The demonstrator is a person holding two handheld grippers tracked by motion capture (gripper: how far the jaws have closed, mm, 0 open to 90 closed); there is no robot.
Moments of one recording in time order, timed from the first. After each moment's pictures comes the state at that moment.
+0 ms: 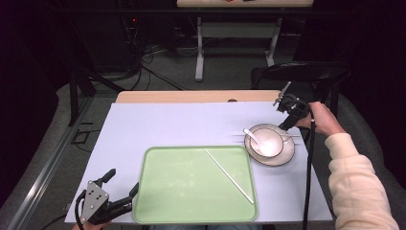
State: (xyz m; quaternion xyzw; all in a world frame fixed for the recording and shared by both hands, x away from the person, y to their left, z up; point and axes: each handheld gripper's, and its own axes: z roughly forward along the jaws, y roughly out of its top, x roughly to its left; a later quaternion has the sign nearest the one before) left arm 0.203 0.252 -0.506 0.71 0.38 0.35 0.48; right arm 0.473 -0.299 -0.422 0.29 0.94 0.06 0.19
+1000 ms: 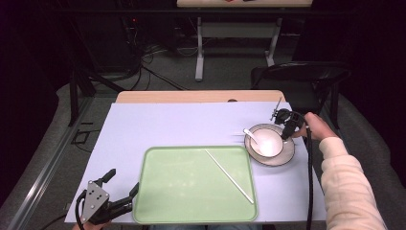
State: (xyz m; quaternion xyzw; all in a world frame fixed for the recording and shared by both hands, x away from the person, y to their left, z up) left arm 0.203 0.251 -0.506 0.71 0.37 0.35 0.48; right arm 0.495 -0.314 -0.498 0.27 0.96 0.01 0.09
